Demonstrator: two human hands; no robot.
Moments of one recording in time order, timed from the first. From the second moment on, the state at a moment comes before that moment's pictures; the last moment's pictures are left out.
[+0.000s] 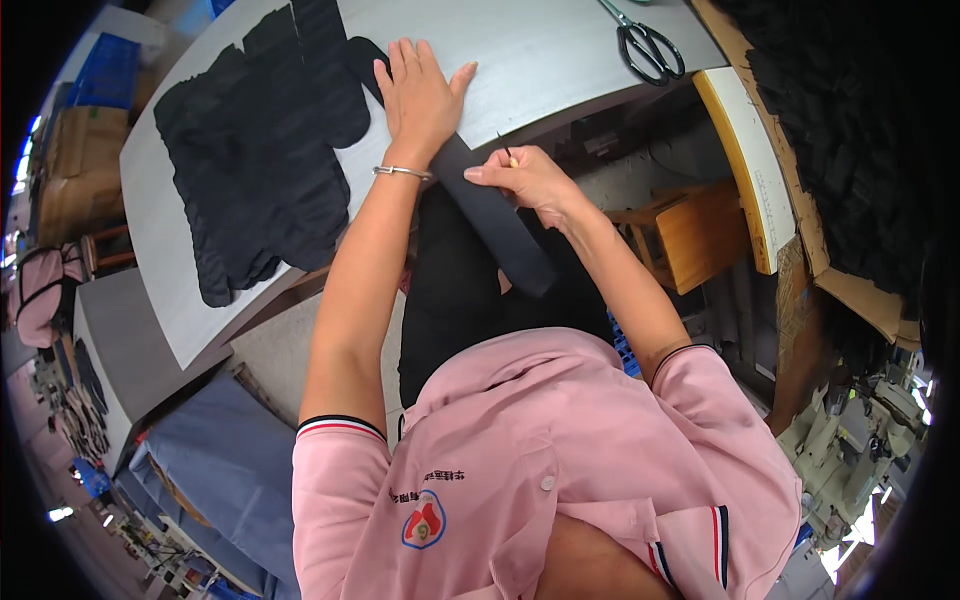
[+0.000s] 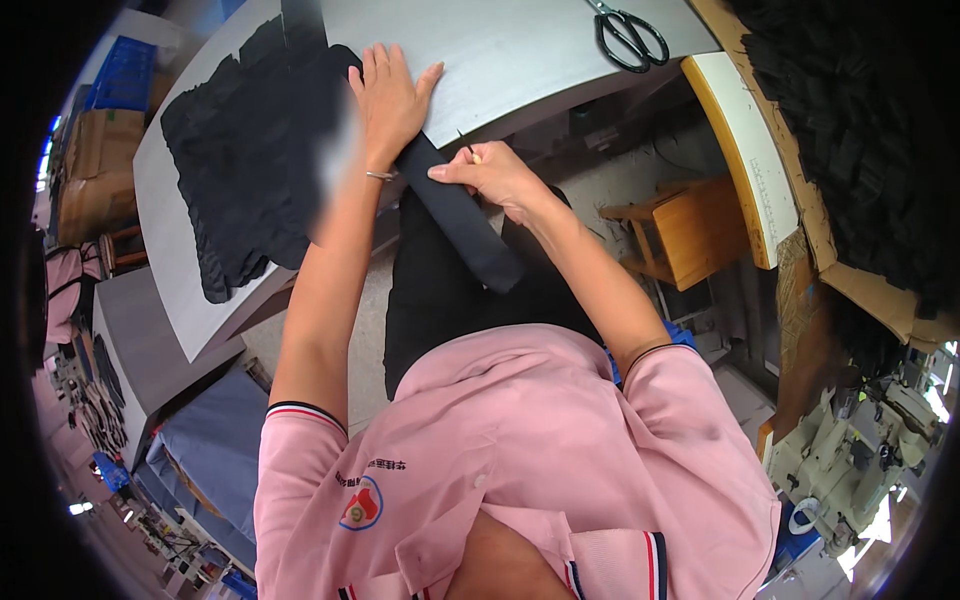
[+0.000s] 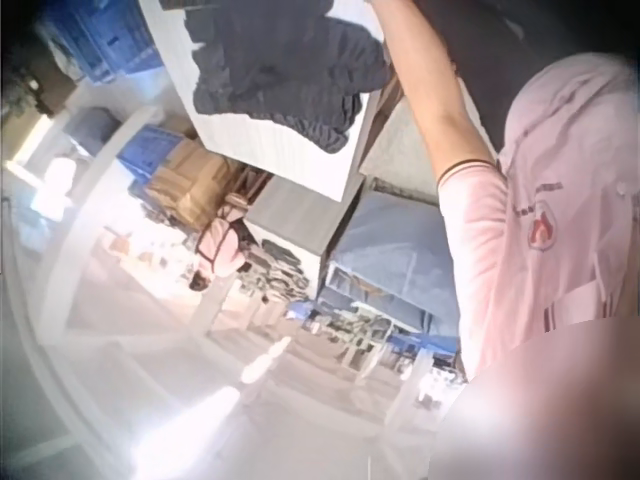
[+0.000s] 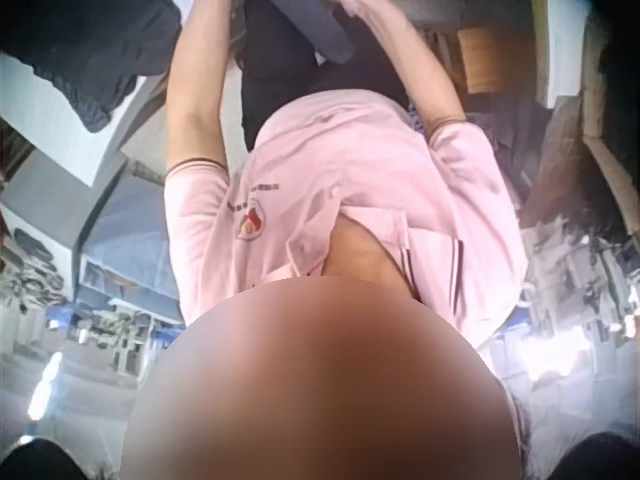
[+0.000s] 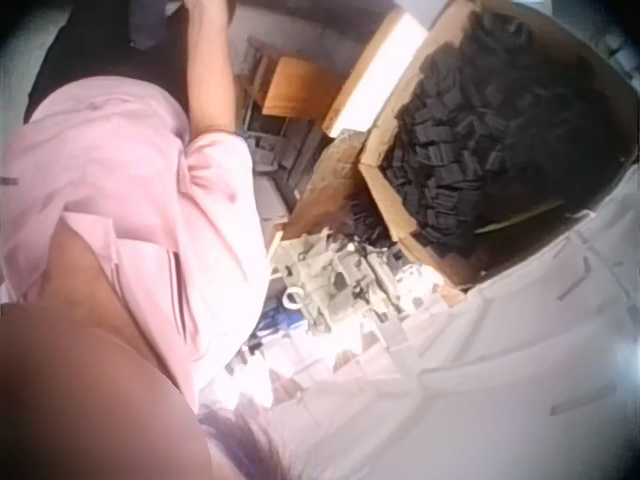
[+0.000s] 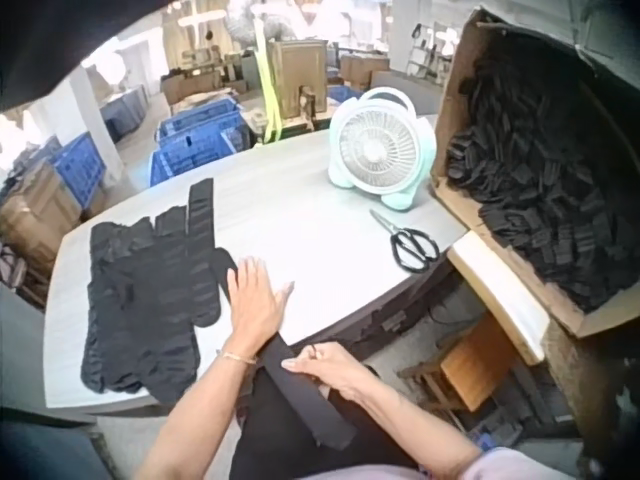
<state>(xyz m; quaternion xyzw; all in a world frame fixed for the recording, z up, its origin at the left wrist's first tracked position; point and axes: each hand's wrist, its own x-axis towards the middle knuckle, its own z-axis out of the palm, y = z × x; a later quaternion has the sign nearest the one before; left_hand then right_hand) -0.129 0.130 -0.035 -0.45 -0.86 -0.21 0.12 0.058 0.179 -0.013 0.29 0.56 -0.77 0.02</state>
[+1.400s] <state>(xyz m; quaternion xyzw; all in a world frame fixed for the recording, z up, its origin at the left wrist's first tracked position) 0.026 -0.005 -0.027 -0.01 -0.48 -0.75 -0.45 0.137 0.112 -0.001 0.35 0.59 -0.71 -0.12</state>
